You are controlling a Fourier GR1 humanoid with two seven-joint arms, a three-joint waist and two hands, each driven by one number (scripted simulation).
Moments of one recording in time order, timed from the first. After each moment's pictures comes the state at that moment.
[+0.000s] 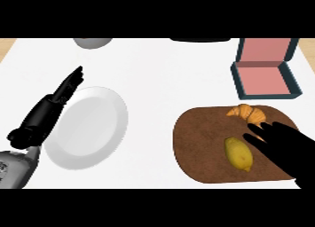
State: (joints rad) left arm -0.23 0.52 -0.27 -1.53 0.15 0.04 -0.11; right arm -0.09 -0.97 0.33 -2.31 0.33 0.52 0.47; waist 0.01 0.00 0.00
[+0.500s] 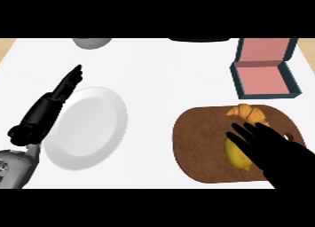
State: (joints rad) left arm -0.23 0.47 -0.21 -1.53 0.10 -0.01 -0.09; right arm -0.15 -0.77 0.45 -2.25 0.51 0.61 0.58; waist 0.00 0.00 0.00
